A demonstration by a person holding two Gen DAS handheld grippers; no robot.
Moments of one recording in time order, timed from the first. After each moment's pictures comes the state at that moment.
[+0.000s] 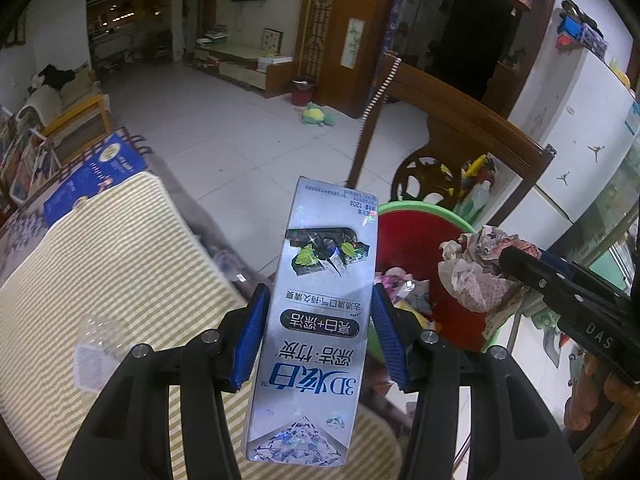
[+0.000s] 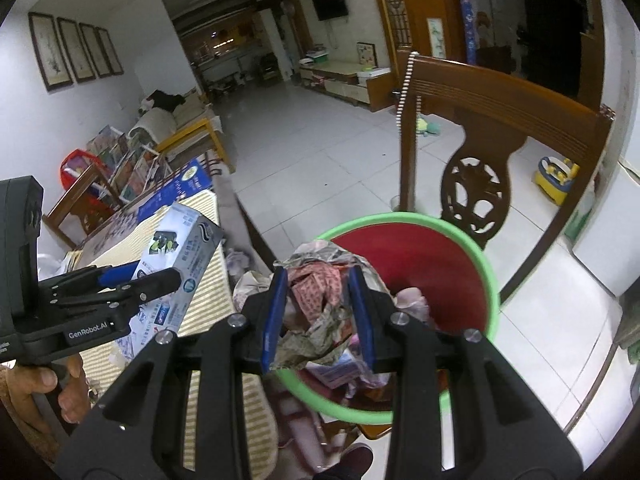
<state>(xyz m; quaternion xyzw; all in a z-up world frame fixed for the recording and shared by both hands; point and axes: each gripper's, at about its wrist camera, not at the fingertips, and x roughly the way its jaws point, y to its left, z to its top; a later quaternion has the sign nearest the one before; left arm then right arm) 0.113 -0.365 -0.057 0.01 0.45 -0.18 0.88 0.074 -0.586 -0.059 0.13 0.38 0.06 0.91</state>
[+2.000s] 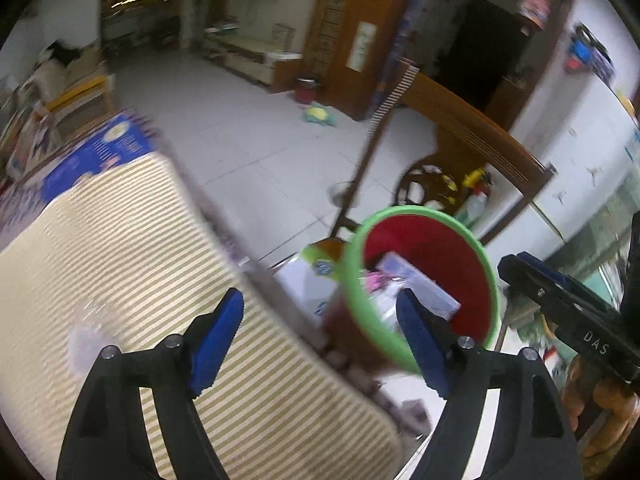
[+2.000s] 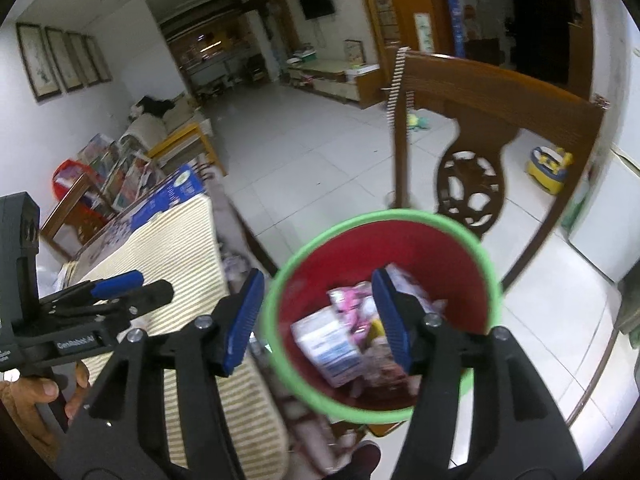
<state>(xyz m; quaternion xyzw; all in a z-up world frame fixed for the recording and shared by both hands) 0.108 -0.313 -0.060 -0.04 0.46 -0.16 0.87 0.081 -0.545 -0.060 0.14 0.39 0.06 0.91</state>
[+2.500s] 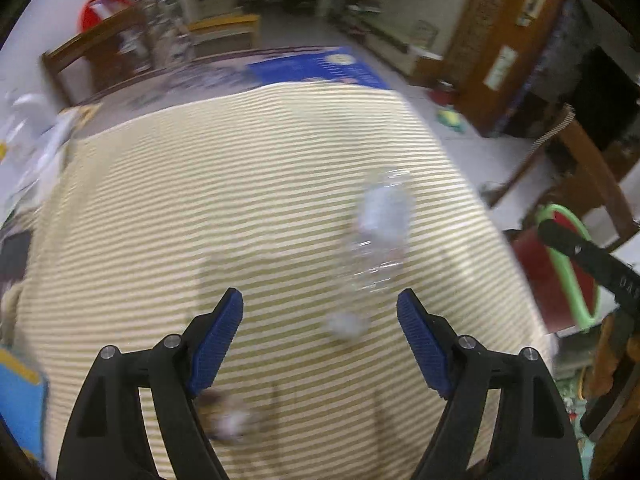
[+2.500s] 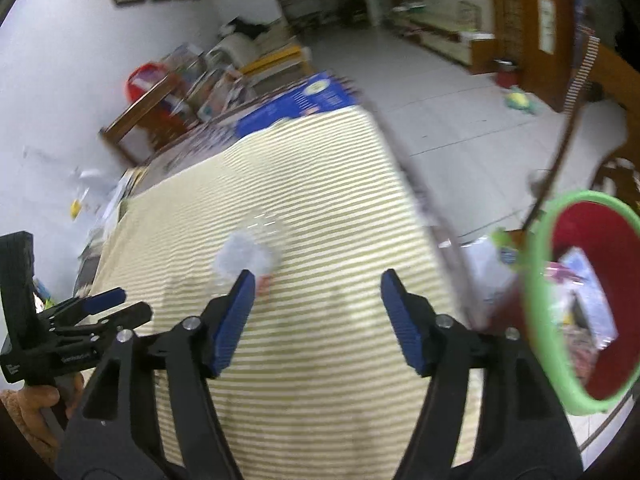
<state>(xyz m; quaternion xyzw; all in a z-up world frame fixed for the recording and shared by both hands) 0.012 -0.068 -0.113 -0.10 0.50 0.04 0.86 0.111 -0.324 -0.102 0.07 0.46 0.23 0.85</state>
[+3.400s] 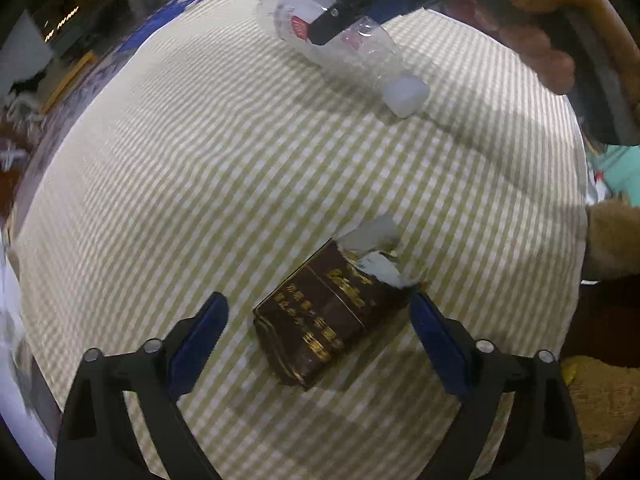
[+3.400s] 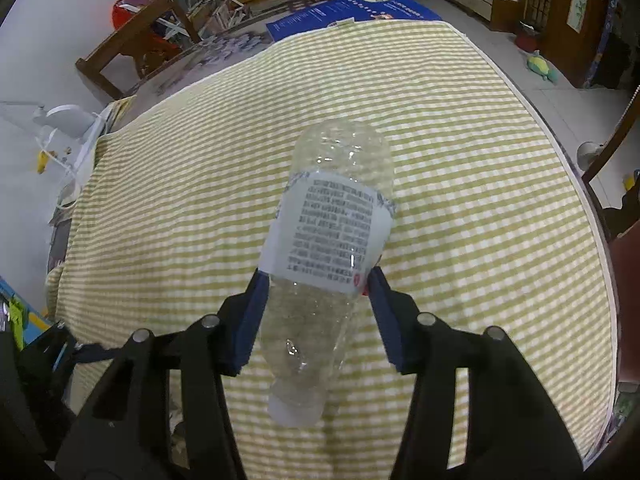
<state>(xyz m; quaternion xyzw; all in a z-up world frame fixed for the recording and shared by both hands) -0.030 -0.044 -0.189 0.18 0.57 -0.21 0.77 0.113 -0.184 -0.159 0.03 0.55 0.21 0.81</state>
